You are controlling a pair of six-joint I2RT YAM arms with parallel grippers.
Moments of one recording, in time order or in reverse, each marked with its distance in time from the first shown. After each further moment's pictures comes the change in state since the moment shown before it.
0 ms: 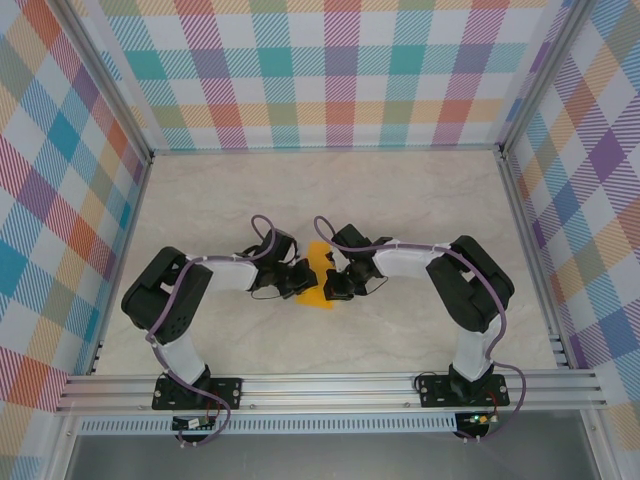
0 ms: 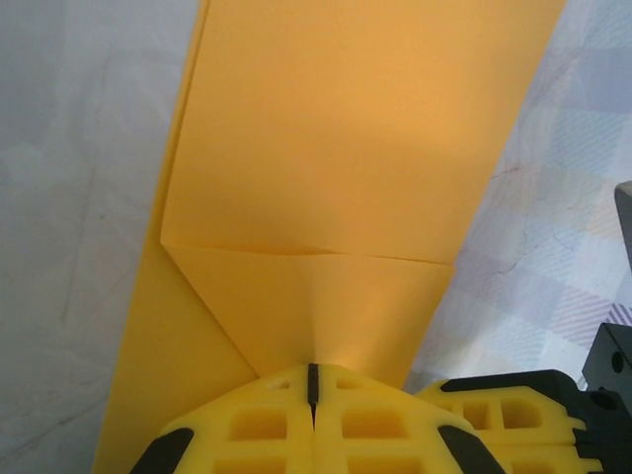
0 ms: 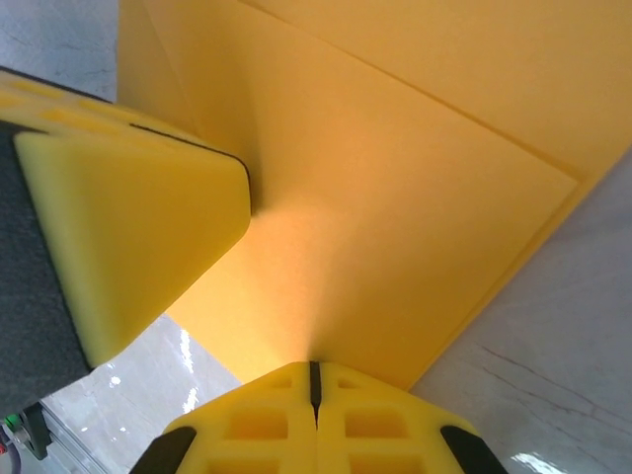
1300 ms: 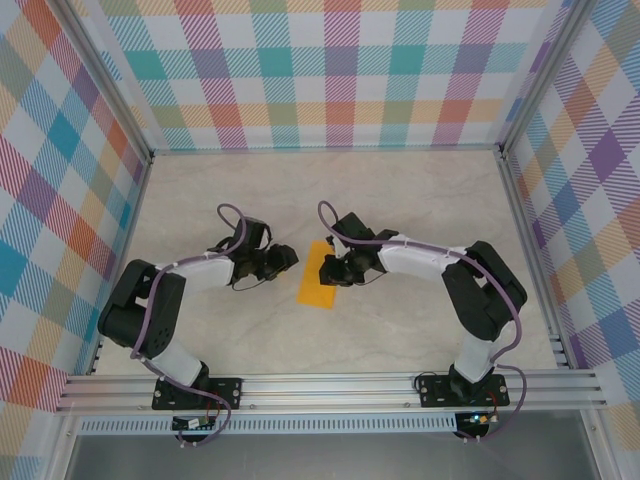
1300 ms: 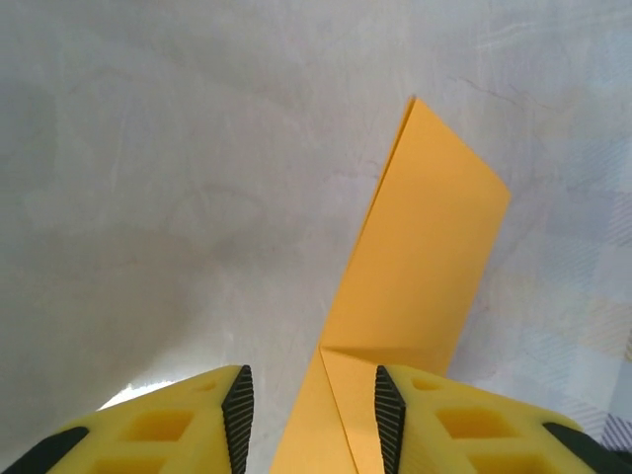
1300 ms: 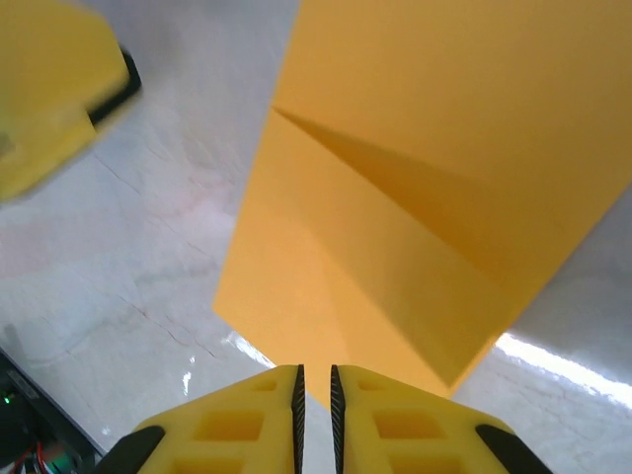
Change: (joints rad) left arm 0.153 -0.158 -0.037 -0.057 -0.111 0.034; right arm -0.006 -0.086 0.062 0.012 0.095 0.071
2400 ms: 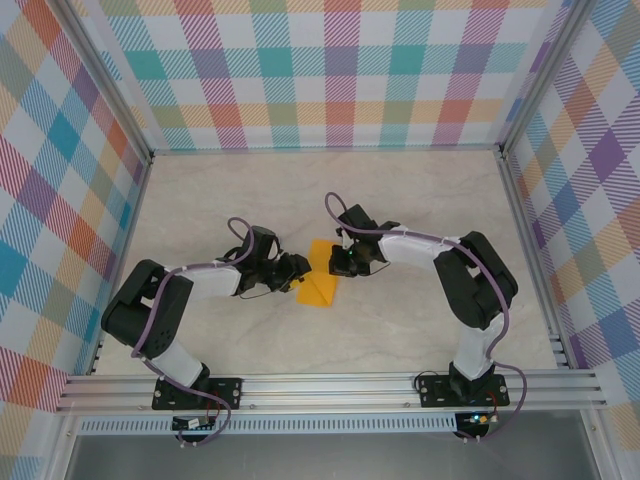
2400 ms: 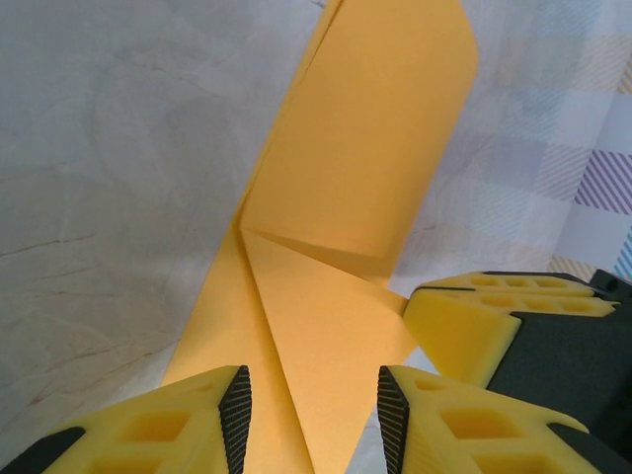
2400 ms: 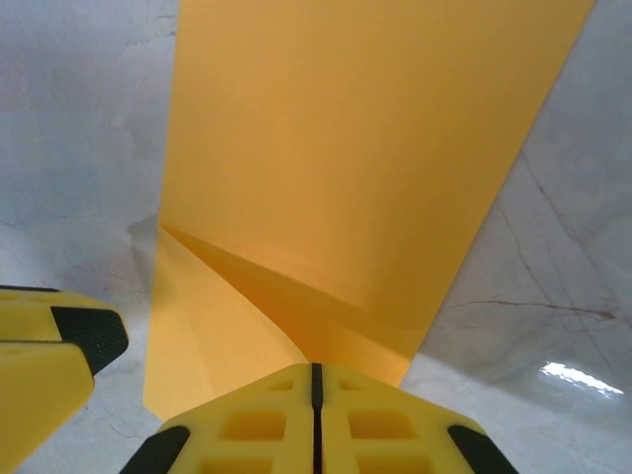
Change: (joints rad) left arm -0.087 0.025 -0.061 0.151 0.132 -0.195; right arm -0.079 0.083 0.043 -0.013 0.043 0.009
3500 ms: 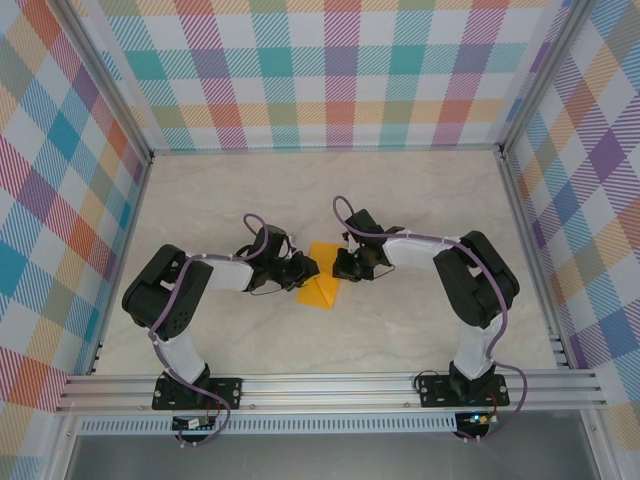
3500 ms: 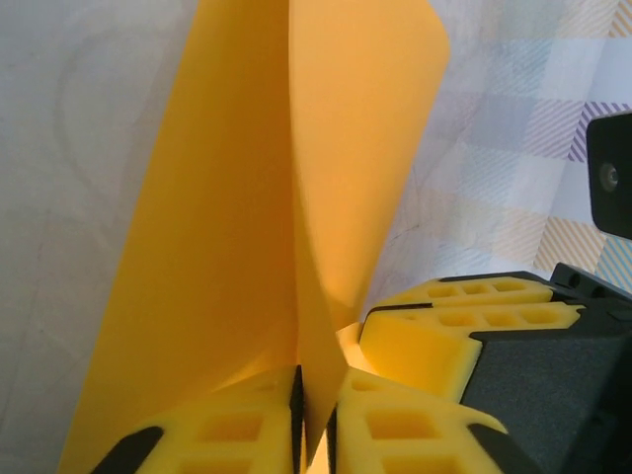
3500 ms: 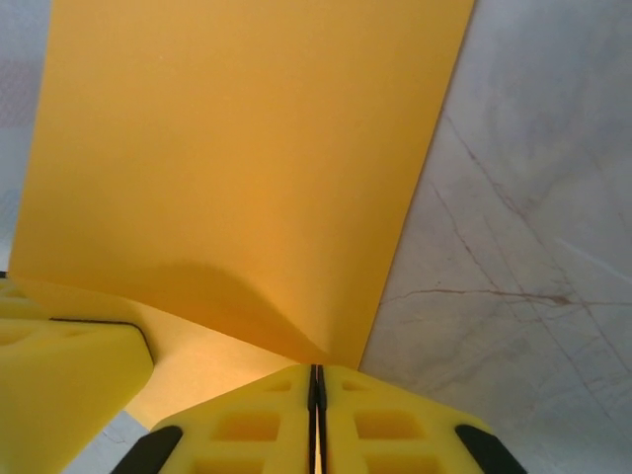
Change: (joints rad) left arm -0.035 0.145 0.059 0.111 0.060 0.044; right arm -0.031 0.000 -0.070 0.066 -0.045 0.056
